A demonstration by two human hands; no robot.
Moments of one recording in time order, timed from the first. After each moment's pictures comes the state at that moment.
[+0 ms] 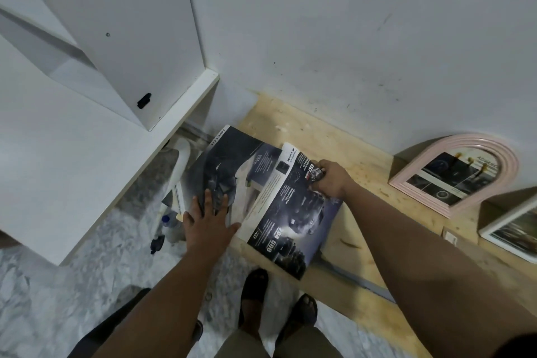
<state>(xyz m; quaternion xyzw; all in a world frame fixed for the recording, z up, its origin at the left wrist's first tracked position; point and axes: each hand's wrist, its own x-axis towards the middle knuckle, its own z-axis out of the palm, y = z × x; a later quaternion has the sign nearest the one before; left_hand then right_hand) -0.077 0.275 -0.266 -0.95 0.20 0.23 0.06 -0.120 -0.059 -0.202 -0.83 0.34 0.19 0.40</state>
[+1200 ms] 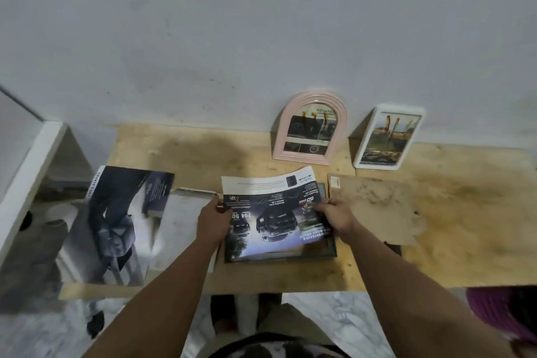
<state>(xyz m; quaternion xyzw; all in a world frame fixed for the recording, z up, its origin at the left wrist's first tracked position) -0.169 0.050 -0.222 -0.80 0.14 0.41 -0.40 -0.410 -0.138 -0.188 -0.48 0.61 -0.08 0.62</state>
